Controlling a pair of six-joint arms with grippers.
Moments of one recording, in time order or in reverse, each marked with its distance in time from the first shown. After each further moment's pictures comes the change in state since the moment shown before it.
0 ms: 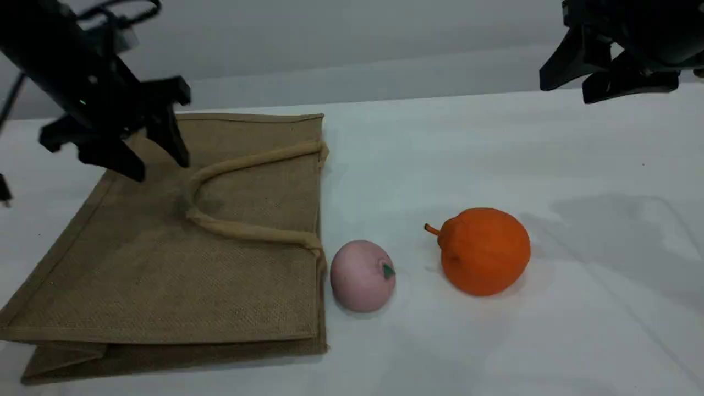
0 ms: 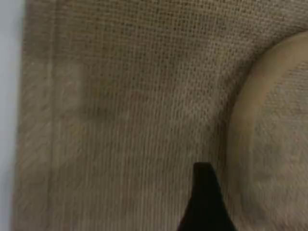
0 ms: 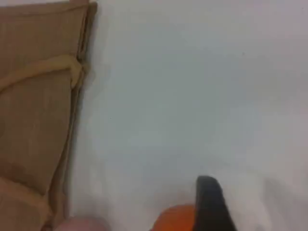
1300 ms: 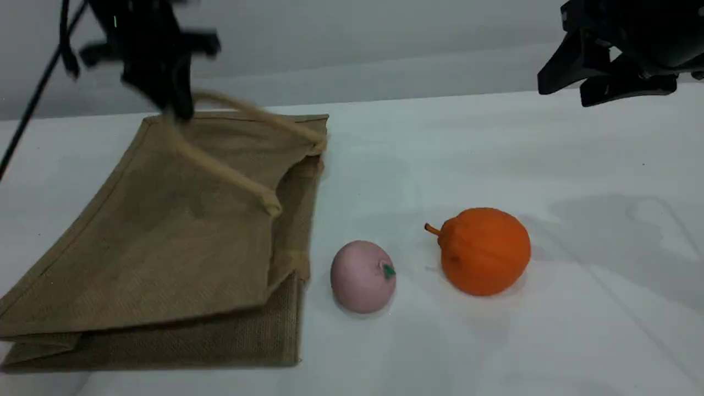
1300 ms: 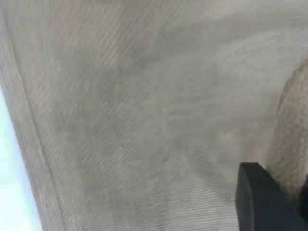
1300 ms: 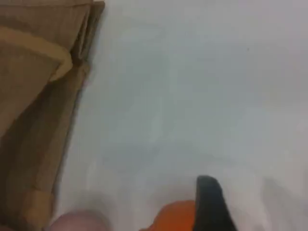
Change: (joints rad) left arm -0.056 0.229 -0.729 0.174 0.661 0.117; right arm 0.000 0.002 0.001 -0.001 0.012 -0.020
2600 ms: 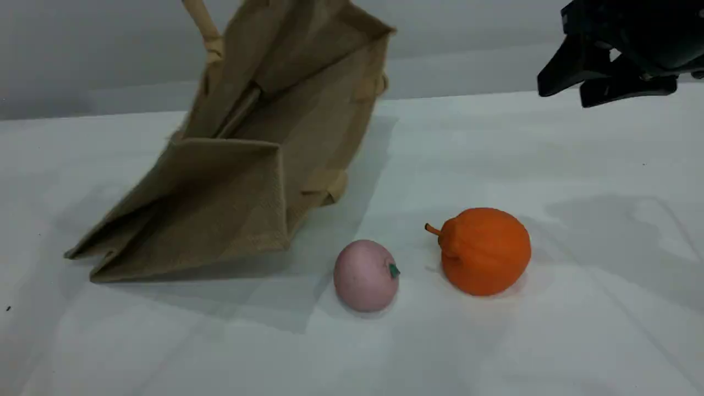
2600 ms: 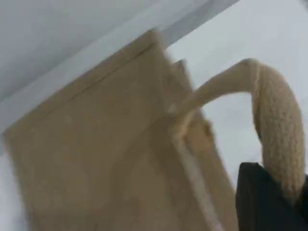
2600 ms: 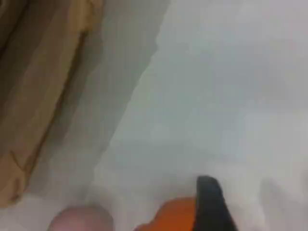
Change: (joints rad) left arm 0.081 -0.295 -0.119 -0.533 0.008 0.525; right arm 0.000 0.000 0.002 -0.004 0.005 -0.024
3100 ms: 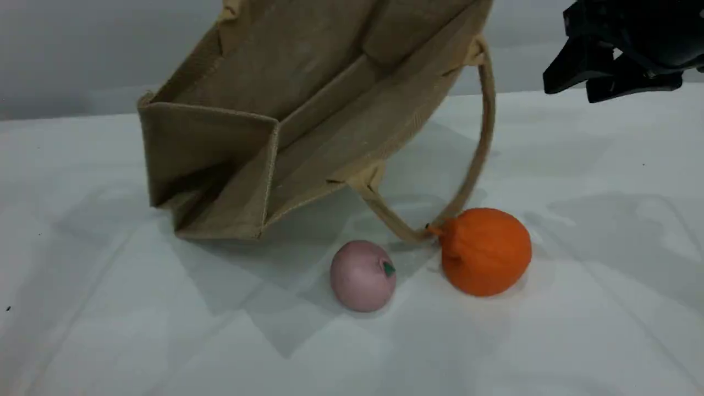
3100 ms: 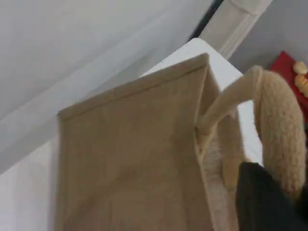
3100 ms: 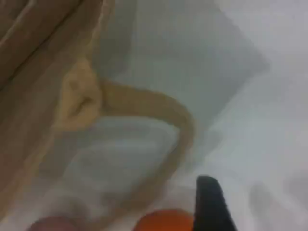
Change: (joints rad) left arm -0.002 -0.010 0.002 -0.216 -0.002 0.064; right arm 0.000 0.000 0.000 0.000 -0.062 -0.028
